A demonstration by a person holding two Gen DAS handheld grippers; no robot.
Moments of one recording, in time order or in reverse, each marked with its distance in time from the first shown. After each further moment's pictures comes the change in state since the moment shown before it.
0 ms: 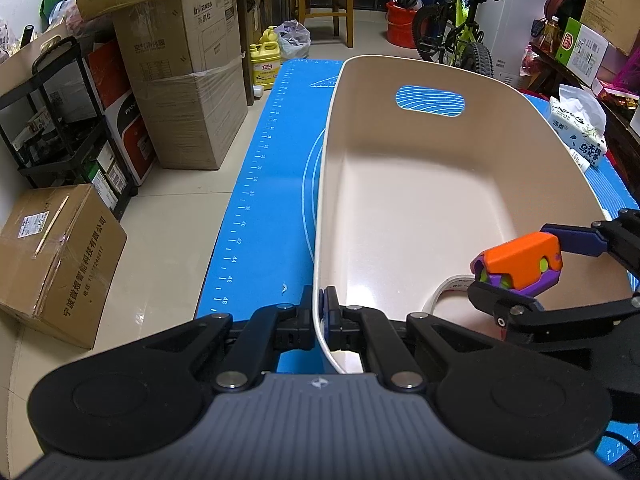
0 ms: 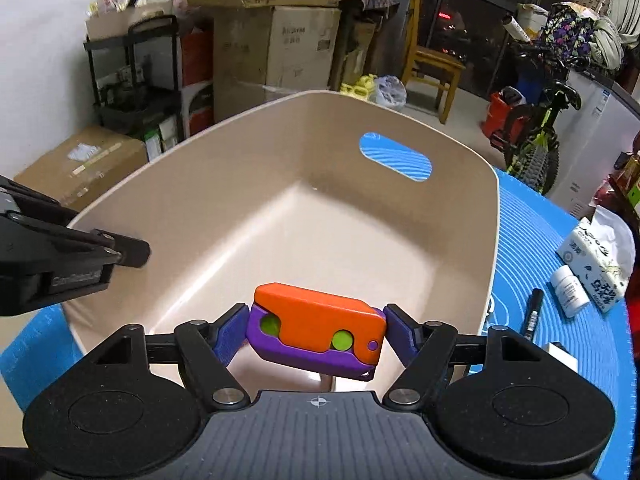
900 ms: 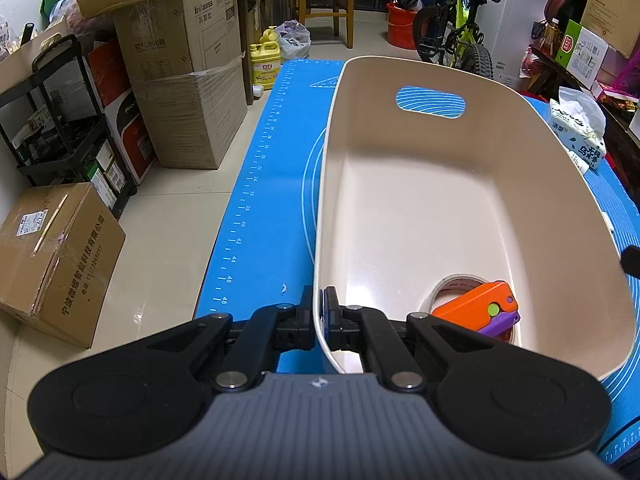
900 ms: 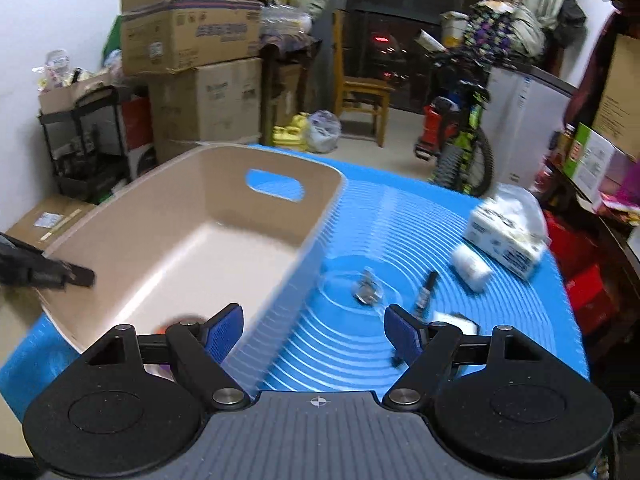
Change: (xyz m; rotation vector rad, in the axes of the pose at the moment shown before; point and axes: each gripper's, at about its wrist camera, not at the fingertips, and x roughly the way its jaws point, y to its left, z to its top) left arm 0.000 -0.001 0.000 0.000 -0.001 -0.001; right arm -0.076 -0.096 -0.049 0.176 -0.128 -0.111
